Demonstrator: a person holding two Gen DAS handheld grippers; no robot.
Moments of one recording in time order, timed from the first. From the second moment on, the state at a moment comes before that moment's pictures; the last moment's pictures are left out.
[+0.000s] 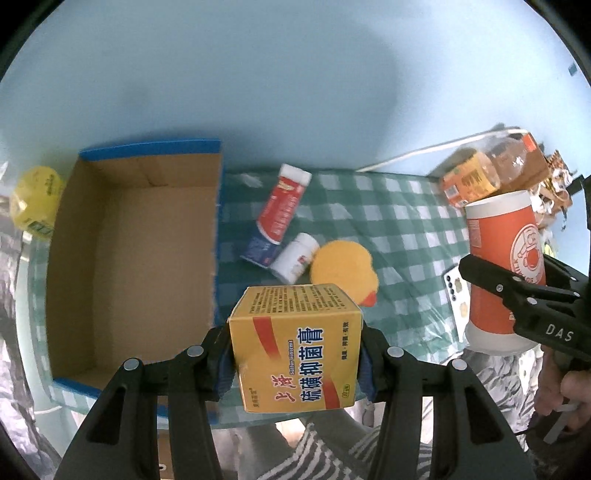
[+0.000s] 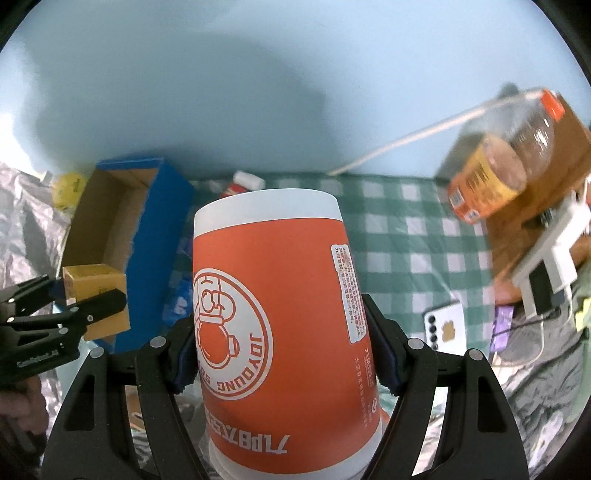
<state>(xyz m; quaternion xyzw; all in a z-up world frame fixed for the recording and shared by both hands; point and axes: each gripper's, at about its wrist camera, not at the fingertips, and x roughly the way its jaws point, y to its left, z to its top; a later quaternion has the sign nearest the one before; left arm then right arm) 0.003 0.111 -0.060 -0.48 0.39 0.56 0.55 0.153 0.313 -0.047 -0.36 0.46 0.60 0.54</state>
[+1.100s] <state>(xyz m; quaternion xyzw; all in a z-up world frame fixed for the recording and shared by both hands) -0.155 0.053 -0.064 -0.52 0.36 0.62 0.46 -0.069 0.384 -0.070 -0.43 0.42 0.67 0.43</state>
